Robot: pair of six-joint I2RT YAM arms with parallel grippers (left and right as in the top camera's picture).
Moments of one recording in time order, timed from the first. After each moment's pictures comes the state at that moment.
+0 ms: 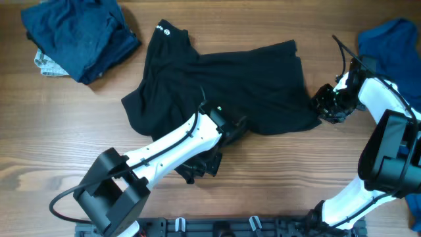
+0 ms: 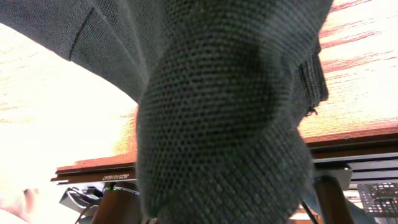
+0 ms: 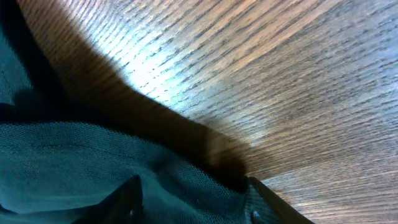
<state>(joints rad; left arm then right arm) -0.86 1.77 1.29 -1.46 0.05 -0.49 -0.28 1.90 1.17 -0.76 -0.30 0.37</state>
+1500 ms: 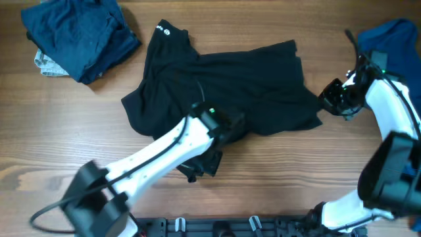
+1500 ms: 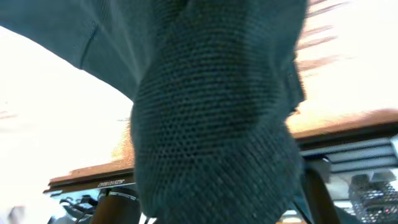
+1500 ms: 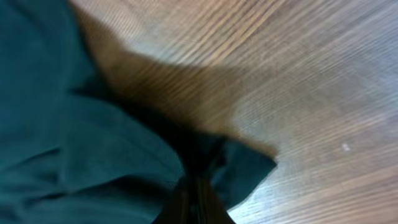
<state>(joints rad) -0.86 1.67 1.30 -1.44 0.05 -0.49 -0.28 1.75 1.20 -0.86 -0.24 0.49</state>
